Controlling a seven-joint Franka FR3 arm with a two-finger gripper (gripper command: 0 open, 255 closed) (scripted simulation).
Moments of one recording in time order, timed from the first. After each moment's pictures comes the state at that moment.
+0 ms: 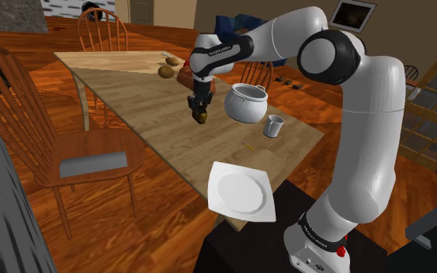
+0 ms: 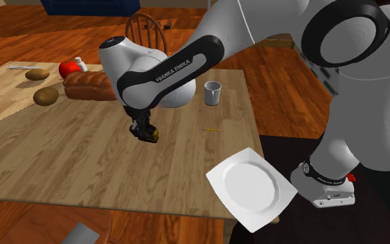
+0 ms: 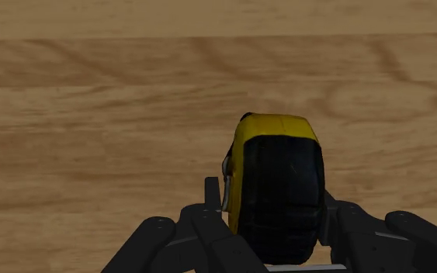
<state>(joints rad) -0.08 0.47 0.00 -1.65 -0.06 2.08 -0.05</state>
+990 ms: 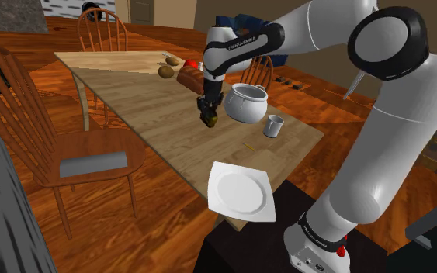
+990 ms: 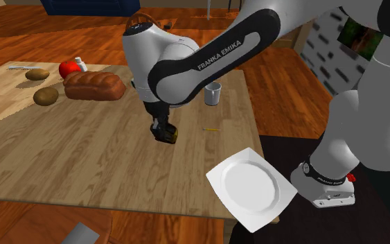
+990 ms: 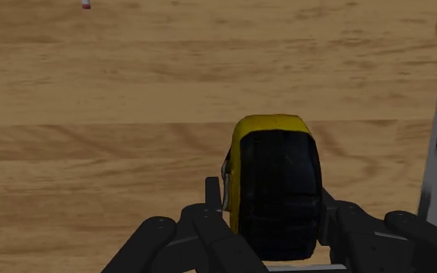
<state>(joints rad) -0.06 0.17 0.02 -1.98 -0.06 2.11 -0.01</state>
